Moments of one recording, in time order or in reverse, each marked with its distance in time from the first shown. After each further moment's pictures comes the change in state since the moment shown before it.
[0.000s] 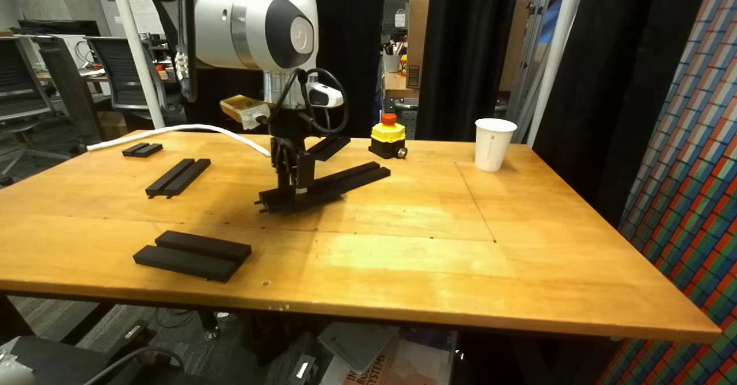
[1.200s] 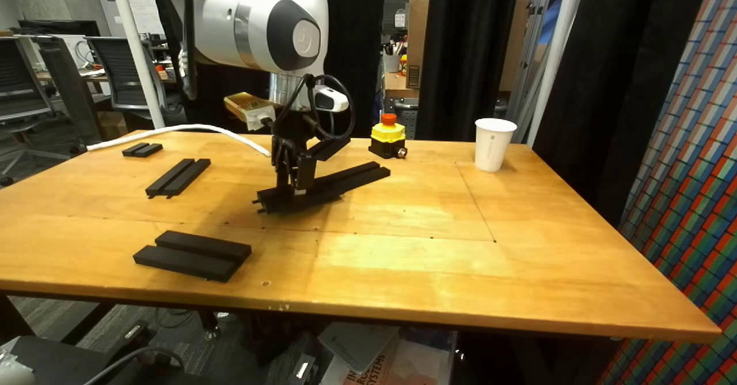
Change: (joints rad) arm -0.017 0.001 0.000 -0.002 0.097 -0.001 -0.085
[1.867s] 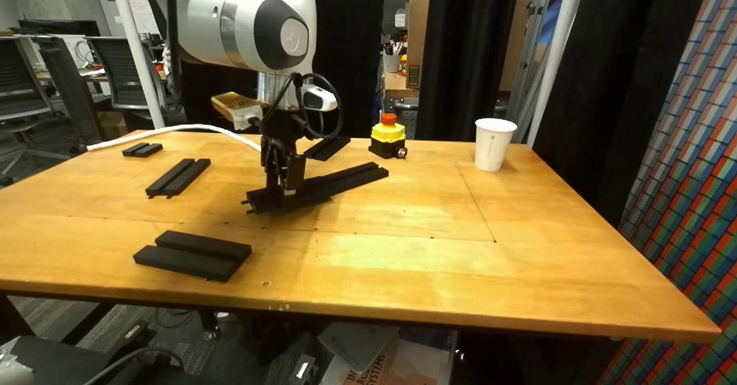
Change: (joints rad) arm 0.026 -0.021 0.008 -0.025 0.000 0.003 0.012
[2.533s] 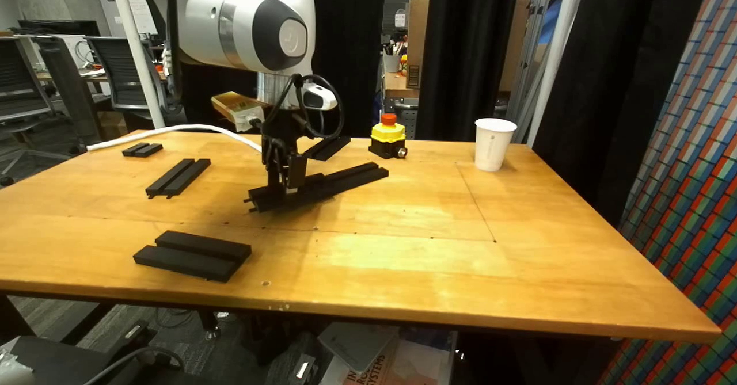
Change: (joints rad) arm 0.003 -0.002 -0.001 -0.007 0.000 0.038 -0.013
